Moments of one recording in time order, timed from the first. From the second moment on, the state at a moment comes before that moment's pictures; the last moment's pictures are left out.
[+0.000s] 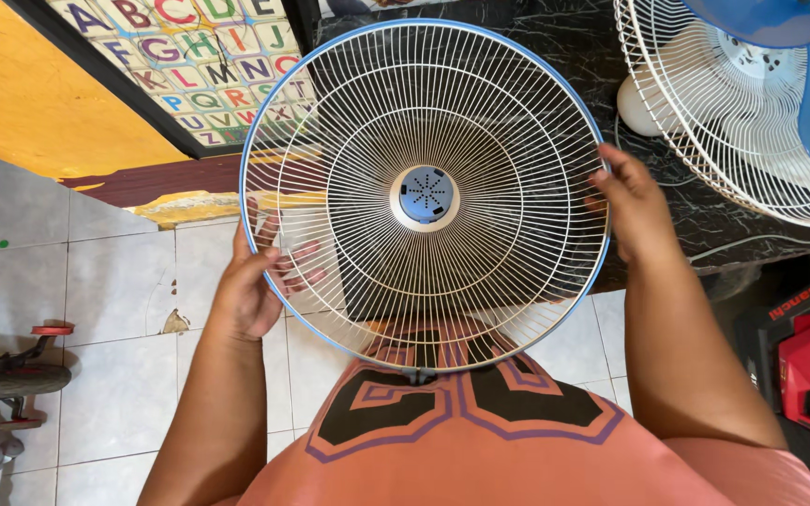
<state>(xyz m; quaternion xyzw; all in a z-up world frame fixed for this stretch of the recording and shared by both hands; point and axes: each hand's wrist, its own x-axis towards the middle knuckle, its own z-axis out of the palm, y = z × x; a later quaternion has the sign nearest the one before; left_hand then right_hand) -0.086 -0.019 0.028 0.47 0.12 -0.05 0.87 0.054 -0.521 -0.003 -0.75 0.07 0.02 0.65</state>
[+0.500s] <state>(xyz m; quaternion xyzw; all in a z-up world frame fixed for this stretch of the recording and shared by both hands) -0.111 -0.056 0.054 0.47 0.10 0.00 0.87 -0.084 -0.364 0.114 -0.86 -0.39 0.06 0.32</state>
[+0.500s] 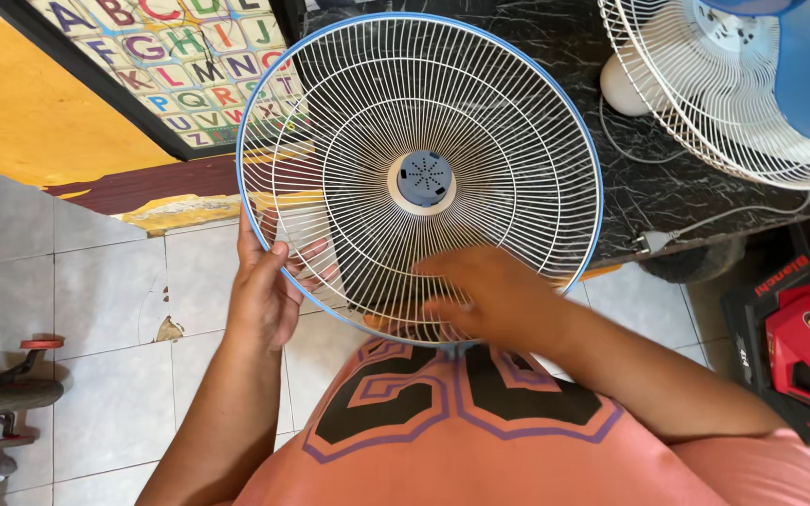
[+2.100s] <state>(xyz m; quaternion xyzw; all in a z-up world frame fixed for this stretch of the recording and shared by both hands) -0.127 -0.116 -0.010 0.23 0.10 -0.10 0.96 -0.275 -0.380 0.189 -0.82 -0.43 -0.14 0.36</state>
